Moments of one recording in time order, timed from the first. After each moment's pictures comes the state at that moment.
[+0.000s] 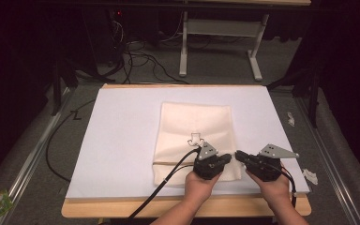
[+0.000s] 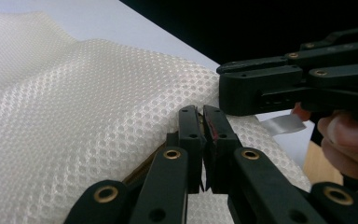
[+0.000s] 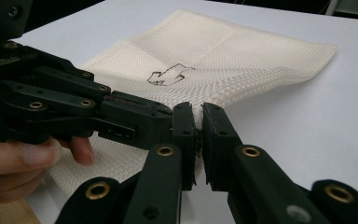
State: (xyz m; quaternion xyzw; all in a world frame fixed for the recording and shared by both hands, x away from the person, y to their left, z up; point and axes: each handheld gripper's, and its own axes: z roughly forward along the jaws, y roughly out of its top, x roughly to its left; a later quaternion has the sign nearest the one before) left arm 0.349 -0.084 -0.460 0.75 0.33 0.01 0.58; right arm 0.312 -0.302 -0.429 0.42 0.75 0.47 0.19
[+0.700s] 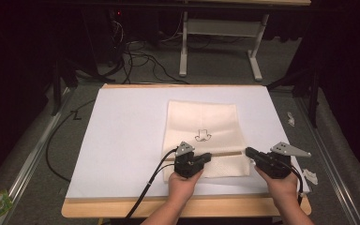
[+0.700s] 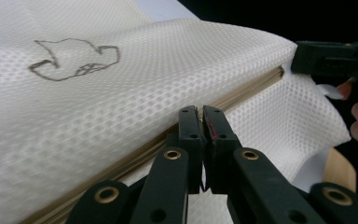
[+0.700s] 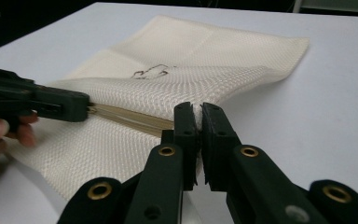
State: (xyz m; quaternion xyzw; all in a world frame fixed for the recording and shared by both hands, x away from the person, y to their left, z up) left arm 0.361 -0.028 -0.474 0.73 0.39 0.00 0.56; right arm 0.315 -0.330 -0.430 0.47 0.72 0.47 0.21
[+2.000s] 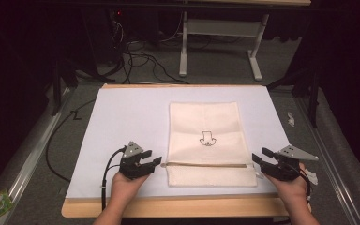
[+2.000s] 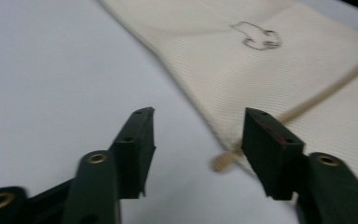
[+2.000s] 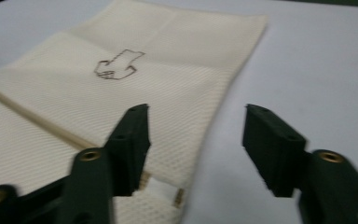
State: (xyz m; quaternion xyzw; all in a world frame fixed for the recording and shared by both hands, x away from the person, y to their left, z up) left arm 0.358 0.128 -0.453 0.78 0.39 0.16 0.46; right arm 0.311 -0.359 -0.443 0.49 0.72 0.43 0.24
